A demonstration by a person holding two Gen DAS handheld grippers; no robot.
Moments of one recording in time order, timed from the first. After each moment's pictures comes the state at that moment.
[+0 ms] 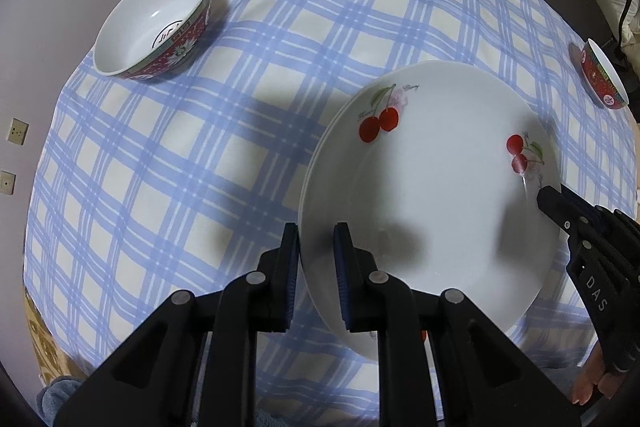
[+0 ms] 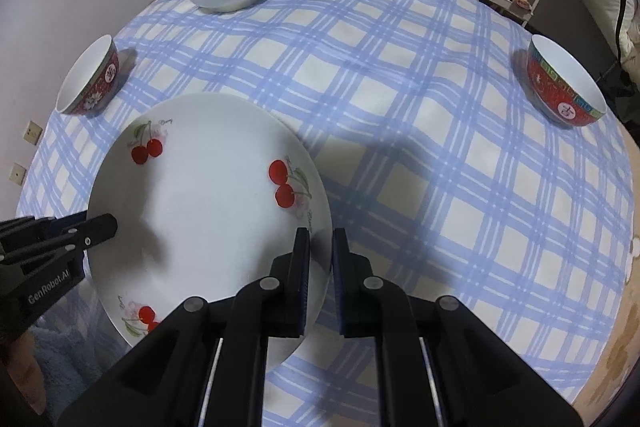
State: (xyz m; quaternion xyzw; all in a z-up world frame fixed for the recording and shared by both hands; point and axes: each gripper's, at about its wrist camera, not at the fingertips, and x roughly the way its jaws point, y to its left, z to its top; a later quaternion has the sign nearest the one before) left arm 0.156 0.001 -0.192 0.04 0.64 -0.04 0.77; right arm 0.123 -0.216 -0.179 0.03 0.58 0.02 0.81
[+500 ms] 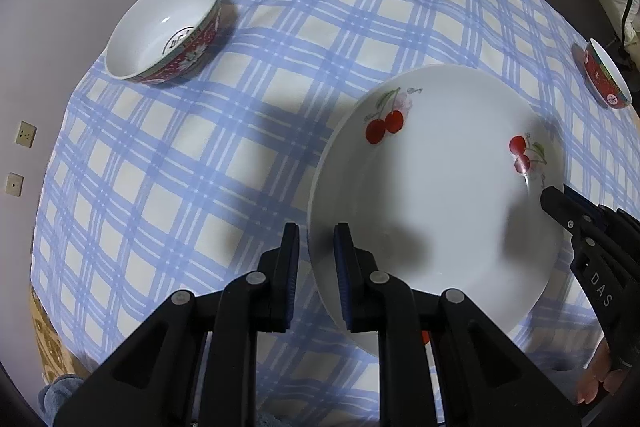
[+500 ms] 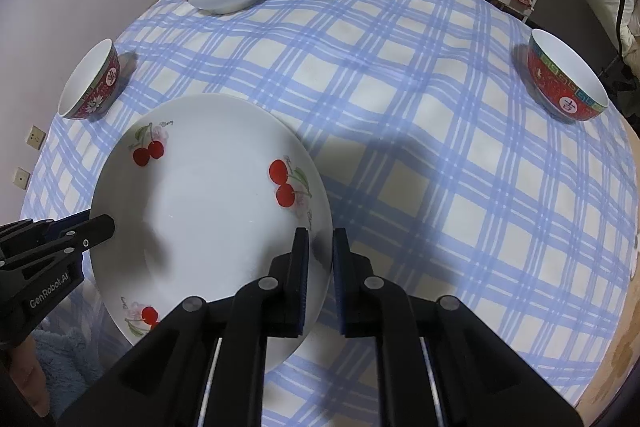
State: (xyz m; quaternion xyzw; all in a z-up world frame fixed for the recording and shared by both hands) left arm 0.144 -0.003 -0.183 0.05 0.62 -0.02 0.78; right arm 0.123 -0.217 -0.179 0.04 0.58 0.02 0.81
